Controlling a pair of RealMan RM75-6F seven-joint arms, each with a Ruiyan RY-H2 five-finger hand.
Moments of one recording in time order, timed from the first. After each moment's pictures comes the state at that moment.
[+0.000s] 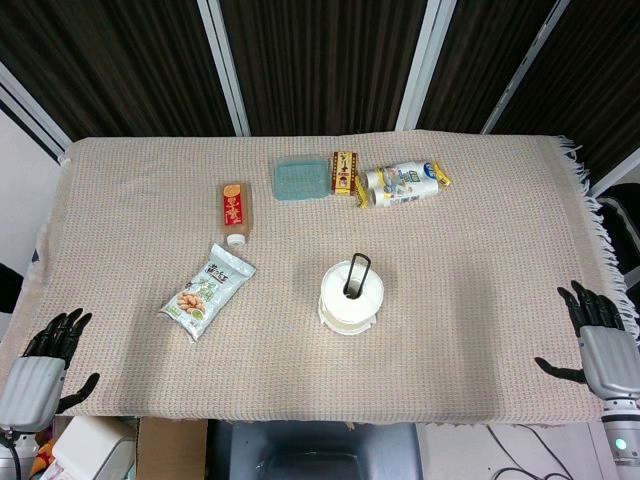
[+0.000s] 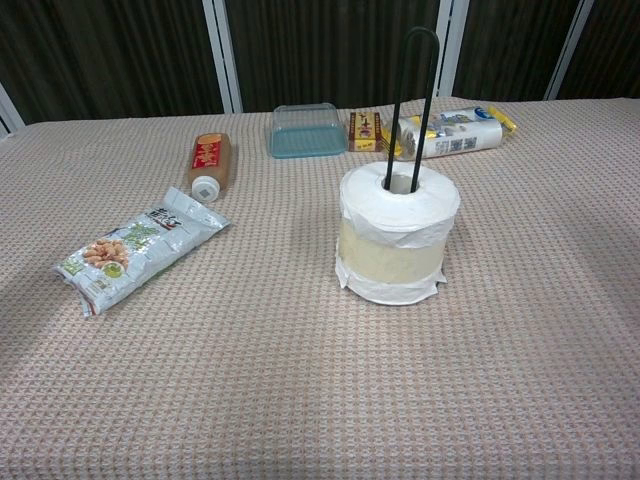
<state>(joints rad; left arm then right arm) -0.05 -1.16 0.02 -1.66 1.62 1.56 0.17 0.08 -1.02 0.05 -1.76 -1.35 1.38 -0.13</state>
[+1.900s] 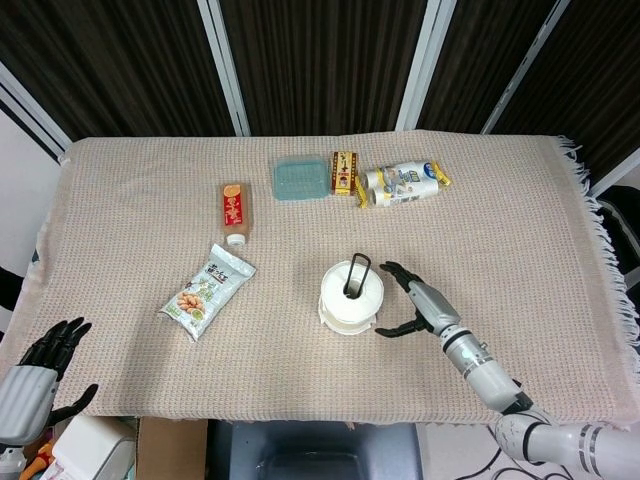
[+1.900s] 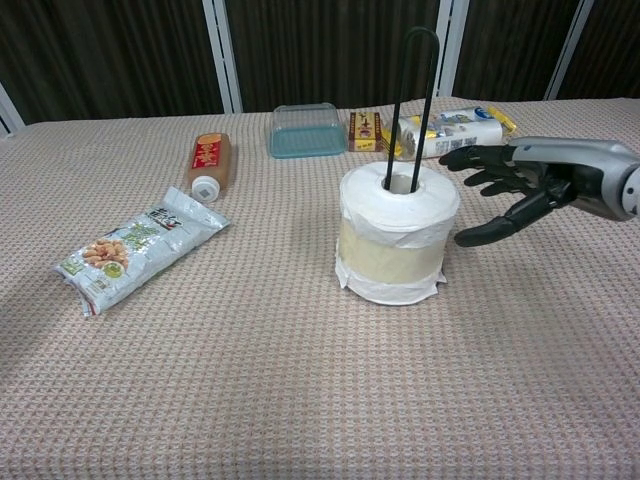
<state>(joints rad) -0.03 -1.09 0.06 -1.66 1.71 1.59 0.02 0.58 -1.34 0.22 -1.71 -1.06 0.78 0.16</state>
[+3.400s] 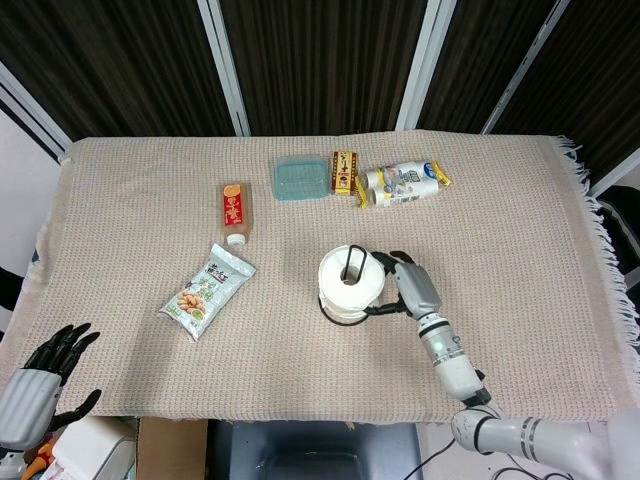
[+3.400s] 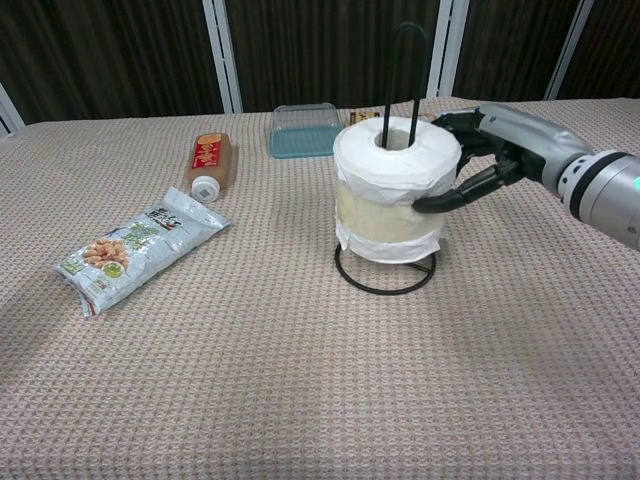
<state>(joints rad) -0.03 -1.07 0.08 -1.66 1.75 1.59 0.00 0.60 -1.59 0.26 -1.49 -1.16 1.05 0.08</state>
